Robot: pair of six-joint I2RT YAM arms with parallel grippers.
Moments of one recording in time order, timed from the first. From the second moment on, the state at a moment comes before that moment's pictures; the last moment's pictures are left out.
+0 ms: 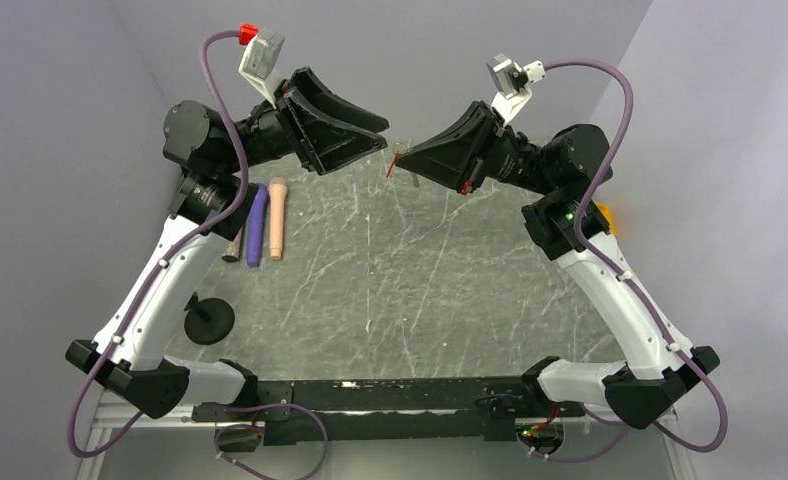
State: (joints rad) left arm -0.50 1.32 1.67 0.27 0.88 -0.86; right arm 0.55 1.23 1.50 0.27 -0.85 0.87
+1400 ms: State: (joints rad) left arm -0.51 1.29 1.62 0.17 0.90 -0.76; right arm 0.55 1.27 1.51 0.29 -0.89 0.88
